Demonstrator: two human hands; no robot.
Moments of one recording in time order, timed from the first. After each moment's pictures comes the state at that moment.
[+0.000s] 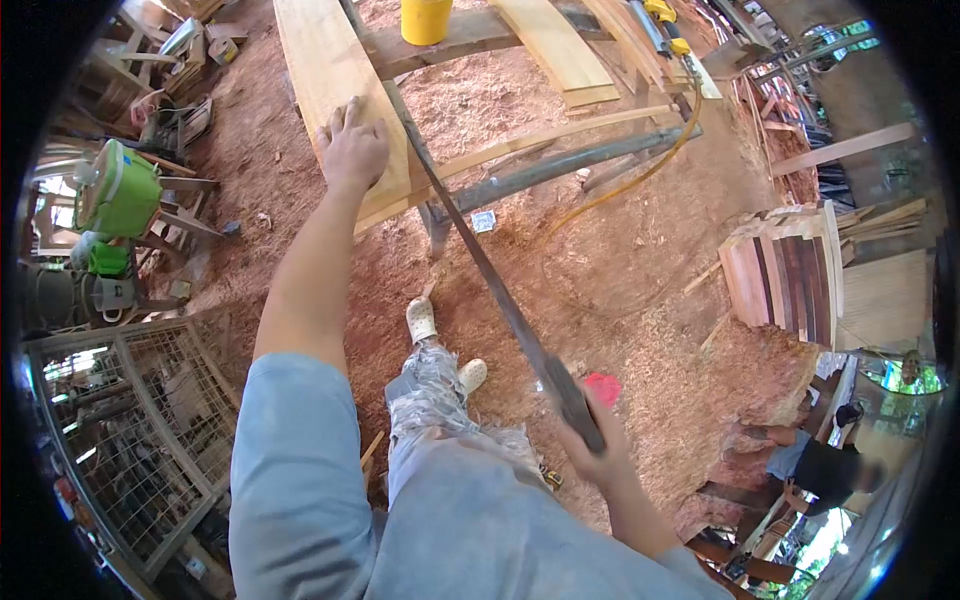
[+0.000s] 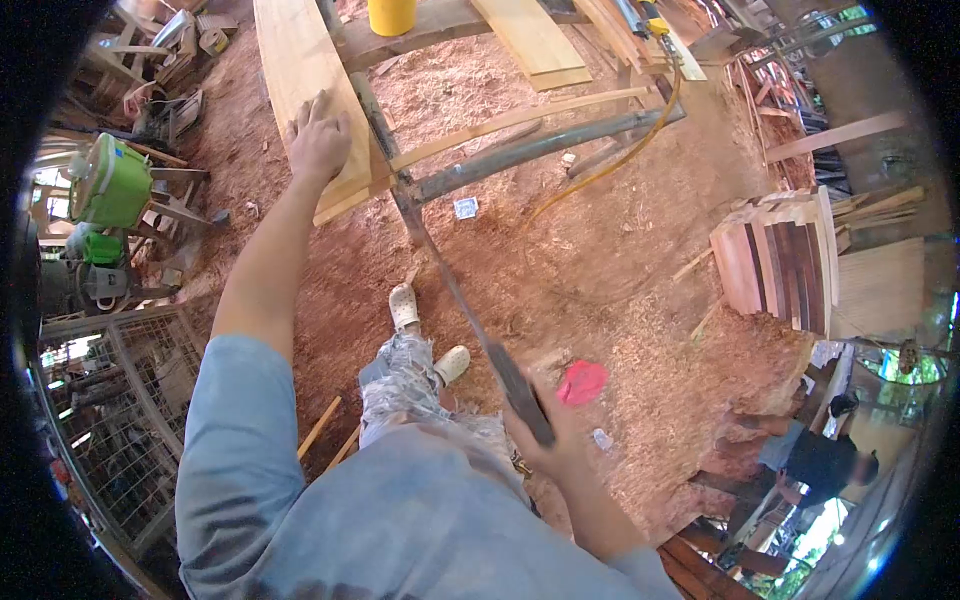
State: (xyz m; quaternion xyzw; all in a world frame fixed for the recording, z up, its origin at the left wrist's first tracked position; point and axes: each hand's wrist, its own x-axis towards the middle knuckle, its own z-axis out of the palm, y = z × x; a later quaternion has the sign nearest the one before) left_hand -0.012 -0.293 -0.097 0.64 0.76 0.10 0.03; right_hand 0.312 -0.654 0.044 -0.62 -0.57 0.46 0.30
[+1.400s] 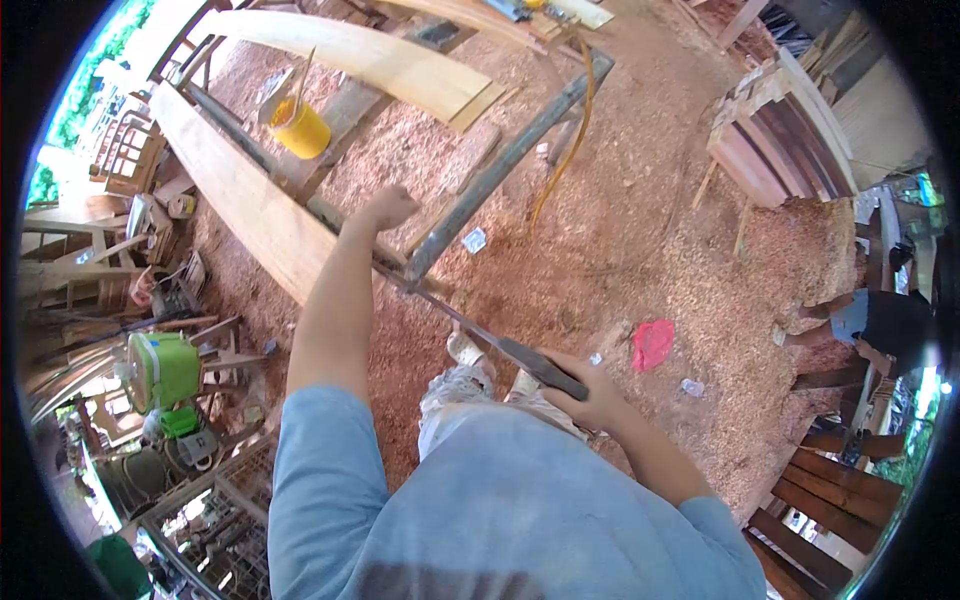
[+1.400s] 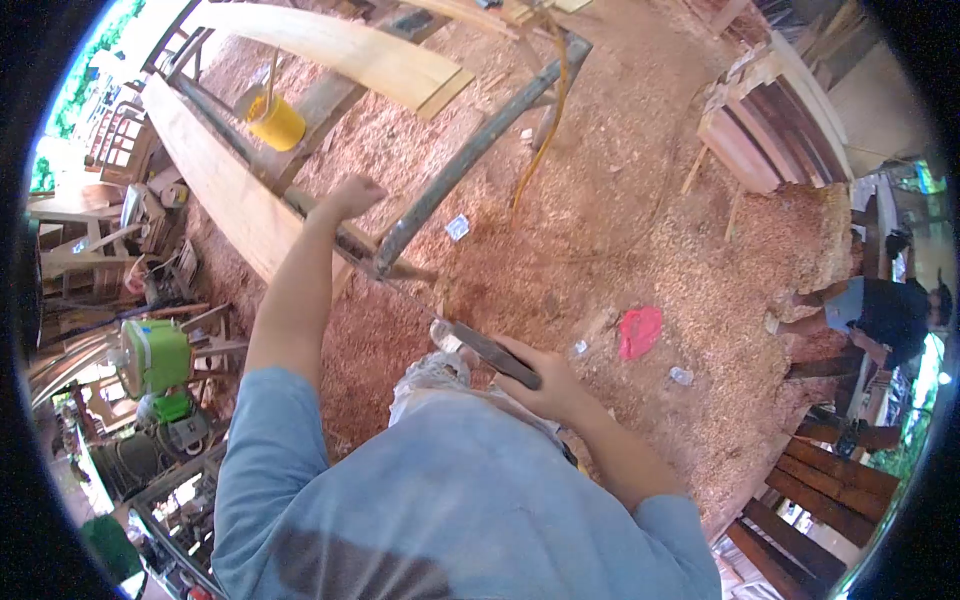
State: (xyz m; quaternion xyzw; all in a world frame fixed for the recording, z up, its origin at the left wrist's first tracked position) left_hand 0.122 -0.199 -0.088 0.82 0.48 -0.09 0.31; right_hand 0.348 -0.623 -0.007 -0.61 -0.53 0.49 0.32
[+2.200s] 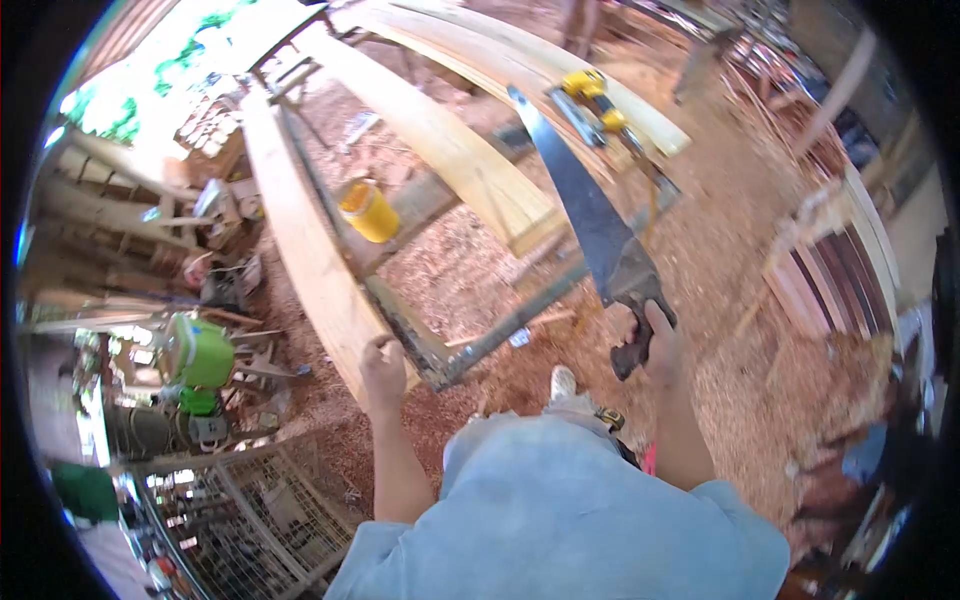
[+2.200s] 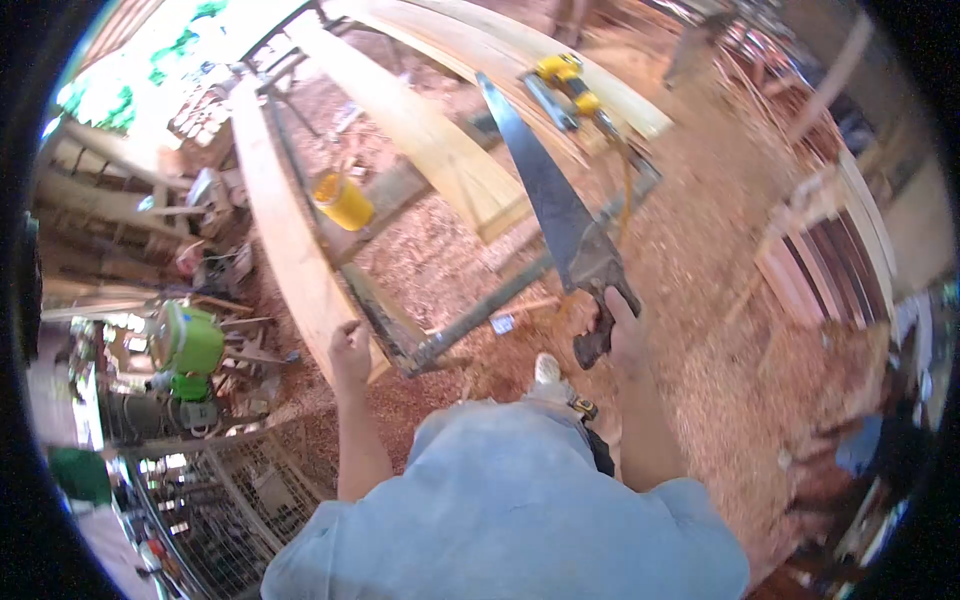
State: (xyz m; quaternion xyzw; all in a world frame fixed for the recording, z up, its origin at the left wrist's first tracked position) left_hand 0.064 -0.342 -0.061 0.53 0.74 0.37 0.20; right_hand 0.510 -0.378 -0.018 -0.49 -0.23 0.54 0.64
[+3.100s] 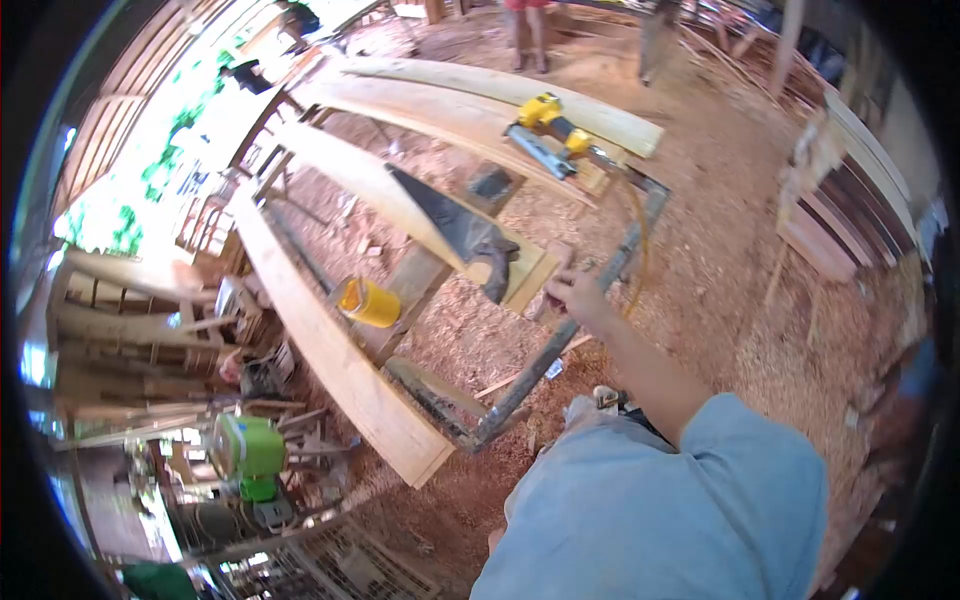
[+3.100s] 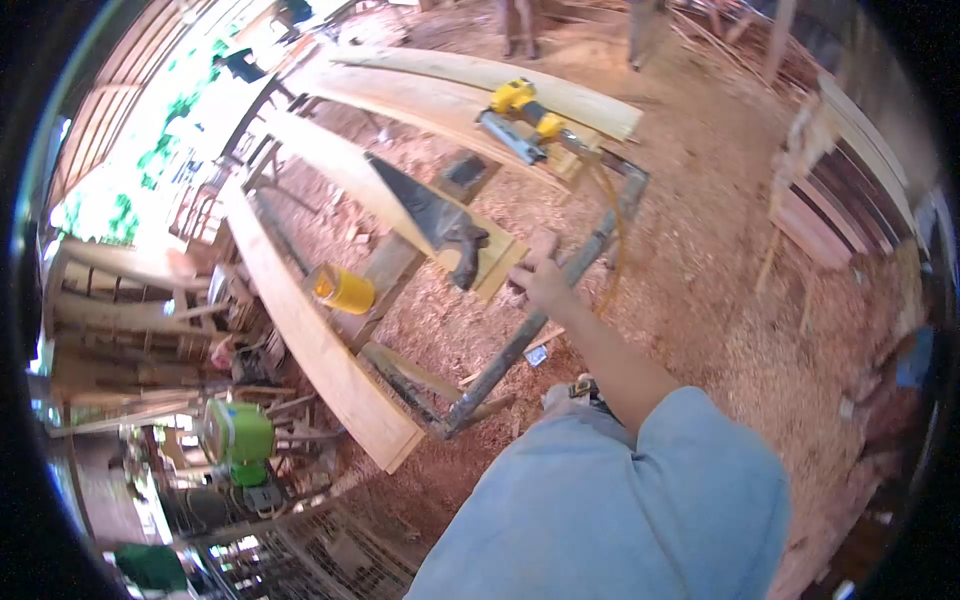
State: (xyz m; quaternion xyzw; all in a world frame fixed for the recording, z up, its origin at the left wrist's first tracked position) left_hand 0.026 -0.624 -0.256 0.51 0.71 -0.20 0.44; right_hand 0.453 -0.209 -0.058 -0.54 -0.29 0.62 0.49
